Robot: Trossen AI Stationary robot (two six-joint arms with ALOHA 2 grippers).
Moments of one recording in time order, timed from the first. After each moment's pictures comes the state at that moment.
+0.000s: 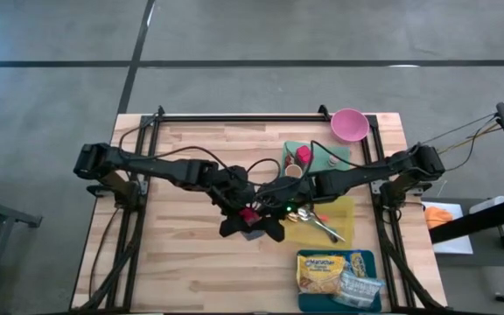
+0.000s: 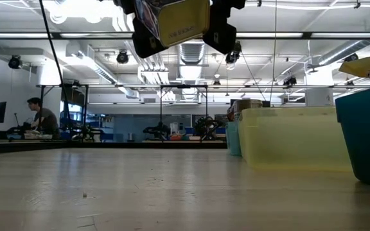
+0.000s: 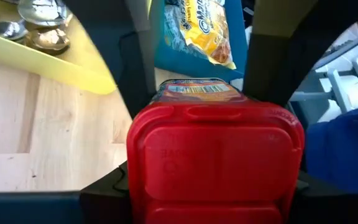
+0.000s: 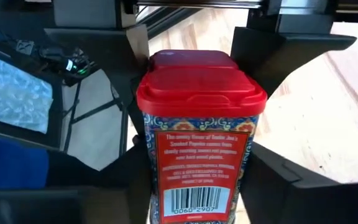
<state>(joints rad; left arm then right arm) -0.08 1.62 1.26 -0.45 0.47 -0.40 0.18 1.65 1.23 -0.15 -0.18 0.63</state>
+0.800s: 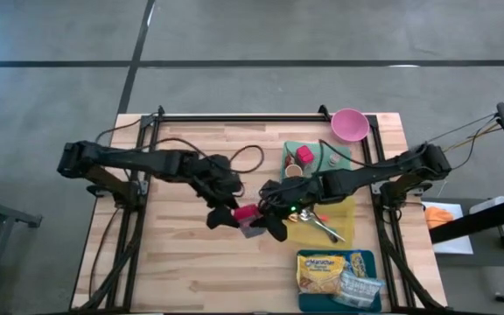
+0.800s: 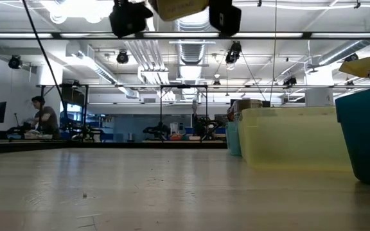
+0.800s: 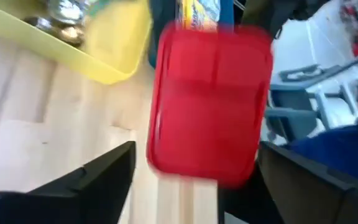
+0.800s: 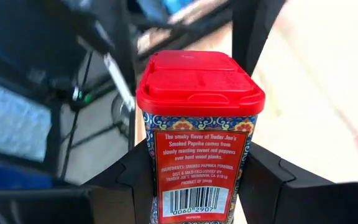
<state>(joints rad) -0.05 1.47 1.26 -0.58 0.46 -0.49 0.20 1.59 1.24 -0.15 -0.09 0.68</state>
